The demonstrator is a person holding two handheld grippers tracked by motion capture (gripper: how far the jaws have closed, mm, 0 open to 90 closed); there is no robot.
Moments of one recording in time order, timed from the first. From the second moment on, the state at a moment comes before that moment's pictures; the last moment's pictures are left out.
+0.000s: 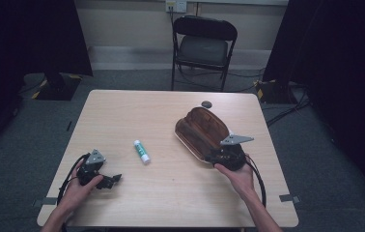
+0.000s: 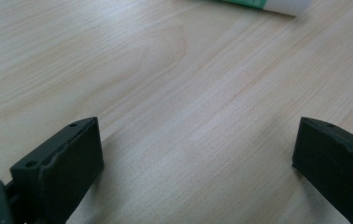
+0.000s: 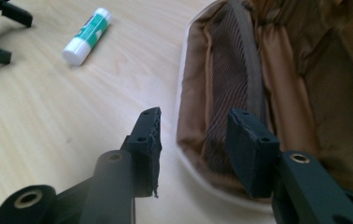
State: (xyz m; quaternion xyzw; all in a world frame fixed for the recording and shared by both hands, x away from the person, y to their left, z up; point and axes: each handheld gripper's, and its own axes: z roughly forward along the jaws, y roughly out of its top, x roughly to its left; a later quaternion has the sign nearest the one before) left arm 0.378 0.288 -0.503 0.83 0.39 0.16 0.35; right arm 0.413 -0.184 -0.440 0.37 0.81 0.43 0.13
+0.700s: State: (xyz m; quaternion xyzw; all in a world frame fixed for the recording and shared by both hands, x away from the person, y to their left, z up) left arm 0.378 0.288 -0.503 0.83 0.39 0.16 0.35; right arm 0.439 -0.178 -0.452 0.36 0.82 0.41 0.16
